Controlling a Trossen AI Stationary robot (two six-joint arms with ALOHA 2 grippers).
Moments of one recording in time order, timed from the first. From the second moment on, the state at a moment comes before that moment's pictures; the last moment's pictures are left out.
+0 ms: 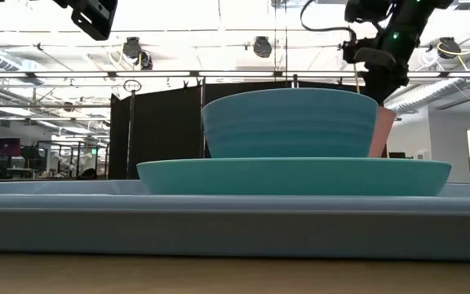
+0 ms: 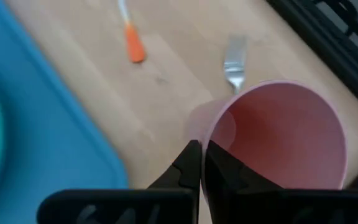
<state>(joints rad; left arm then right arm) -0.65 1.39 0.51 0.82 -0.37 -0.11 -0.32 1.06 0.90 -0.92 0.24 0.31</state>
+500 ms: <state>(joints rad) -0.65 1.39 0.51 0.82 -0.37 -0.11 0.00 1.07 0.90 -0.87 0.20 0.49</state>
